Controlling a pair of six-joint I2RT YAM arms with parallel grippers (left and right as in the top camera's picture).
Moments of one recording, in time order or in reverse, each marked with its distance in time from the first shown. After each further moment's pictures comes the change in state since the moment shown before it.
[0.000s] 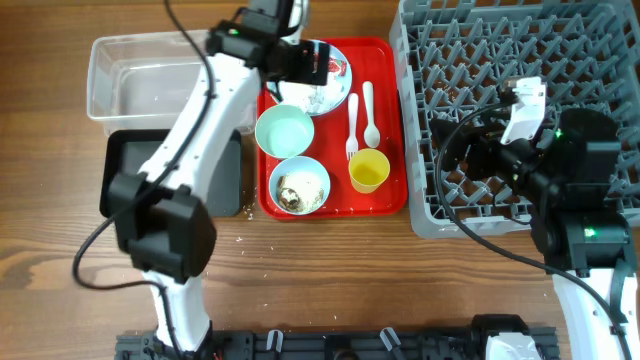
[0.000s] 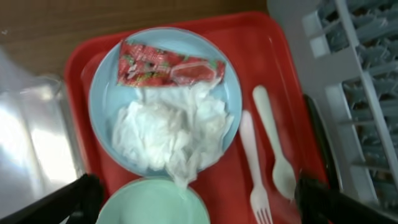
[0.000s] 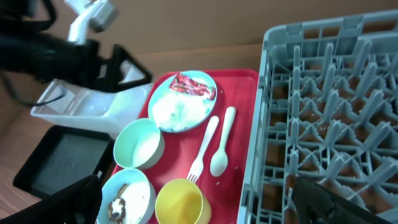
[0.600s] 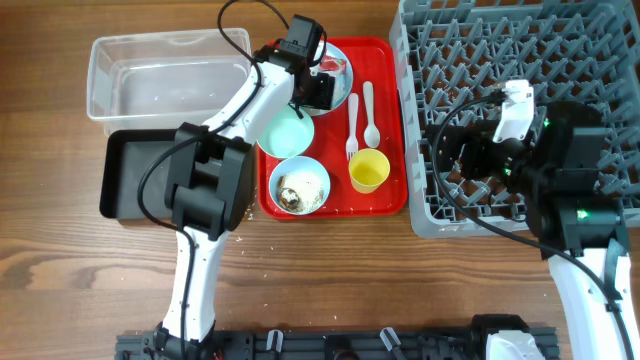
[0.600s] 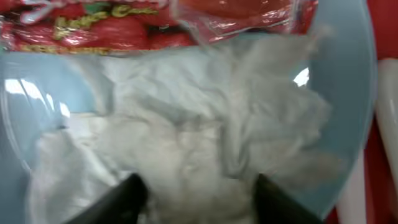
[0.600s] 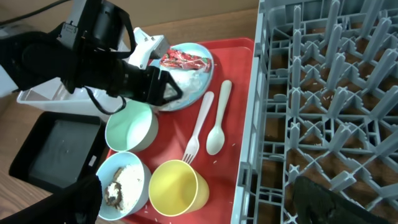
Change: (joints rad) left arm -0.018 0.327 0.013 0.111 -0.012 -0.019; right arm 0.000 0.068 0.000 -0.052 0.006 0.000
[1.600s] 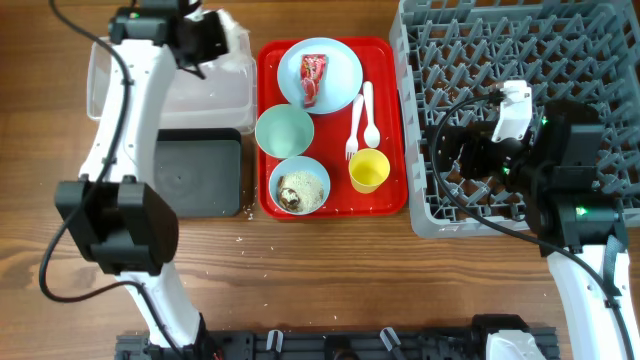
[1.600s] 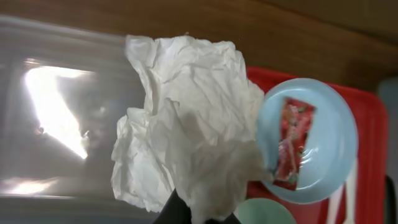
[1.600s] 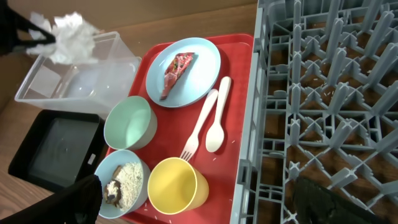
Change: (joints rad) left arm 0.340 -0.348 0.033 -0.221 0.001 -0.075; right arm 0.000 0.008 0.000 -0.006 0.000 0.000
